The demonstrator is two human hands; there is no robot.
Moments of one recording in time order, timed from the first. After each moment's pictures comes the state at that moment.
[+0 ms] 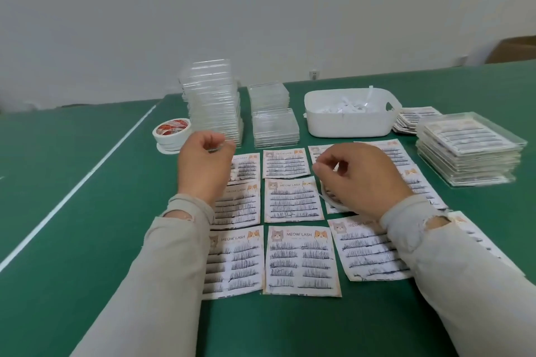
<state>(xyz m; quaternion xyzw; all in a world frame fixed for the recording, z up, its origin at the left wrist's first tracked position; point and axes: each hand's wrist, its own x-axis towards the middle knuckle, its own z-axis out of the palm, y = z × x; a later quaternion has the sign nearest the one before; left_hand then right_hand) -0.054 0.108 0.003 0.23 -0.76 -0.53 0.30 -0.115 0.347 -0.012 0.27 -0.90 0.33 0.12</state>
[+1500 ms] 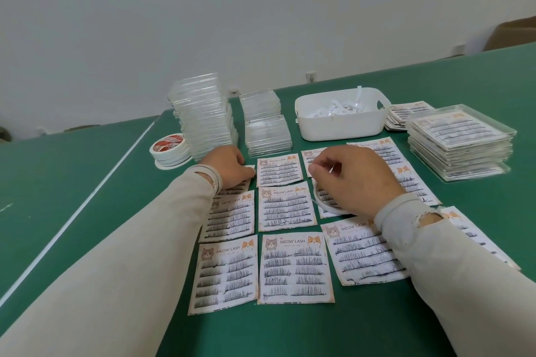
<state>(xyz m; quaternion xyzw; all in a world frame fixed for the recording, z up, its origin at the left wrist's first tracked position) -0.124 0.094 0.003 0.15 -0.98 -0.15 0.00 -0.122 0.355 -0.015 0.24 -0.89 0.36 0.10</state>
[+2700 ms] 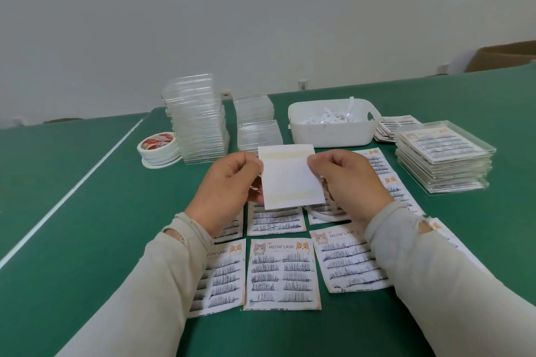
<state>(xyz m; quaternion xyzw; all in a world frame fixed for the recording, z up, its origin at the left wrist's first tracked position) -0.054 0.153 -0.001 0.03 -0.75 -0.65 0.13 -0.107 0.345 -0.004 0.08 -0.73 0.68 -0.03</state>
